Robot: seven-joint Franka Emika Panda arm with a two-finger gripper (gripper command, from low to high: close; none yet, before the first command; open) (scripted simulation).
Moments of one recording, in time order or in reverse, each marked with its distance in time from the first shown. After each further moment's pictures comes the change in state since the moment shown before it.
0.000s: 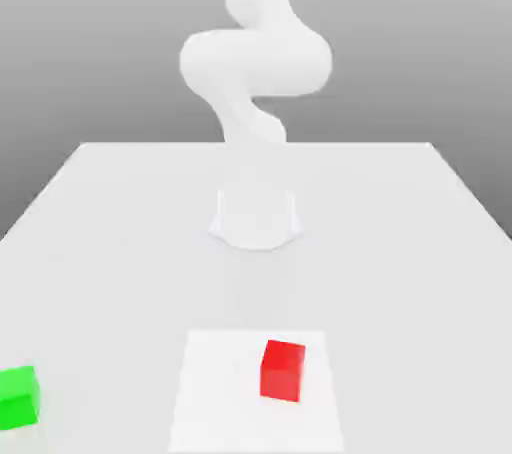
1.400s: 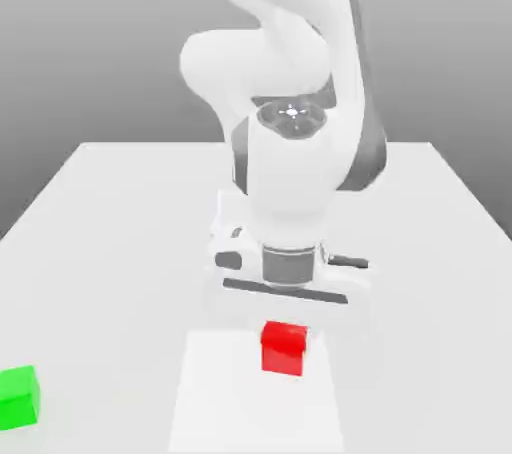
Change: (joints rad) arm -0.024 0.783 0.057 -0.349 -0.005 0.412 0.217
